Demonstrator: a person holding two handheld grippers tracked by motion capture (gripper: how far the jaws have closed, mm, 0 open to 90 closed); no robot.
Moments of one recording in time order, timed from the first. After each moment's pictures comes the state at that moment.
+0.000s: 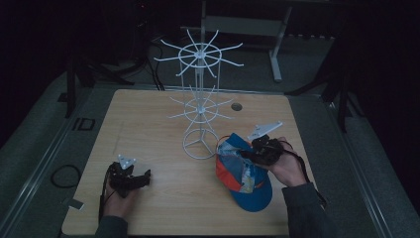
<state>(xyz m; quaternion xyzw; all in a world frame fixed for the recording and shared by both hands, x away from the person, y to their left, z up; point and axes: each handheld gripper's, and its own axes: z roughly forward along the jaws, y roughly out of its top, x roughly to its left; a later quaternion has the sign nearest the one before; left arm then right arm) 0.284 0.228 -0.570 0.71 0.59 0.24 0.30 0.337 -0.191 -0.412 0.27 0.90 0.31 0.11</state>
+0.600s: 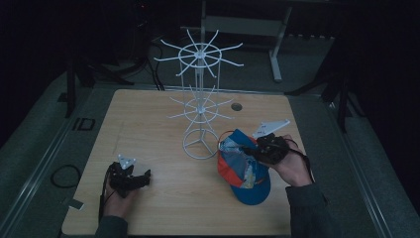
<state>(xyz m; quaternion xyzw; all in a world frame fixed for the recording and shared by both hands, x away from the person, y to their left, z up) 0.284 0.228 -0.569 0.71 0.59 0.24 0.30 0.331 -0.198 -0.395 0.26 0.90 0.33 0.13</state>
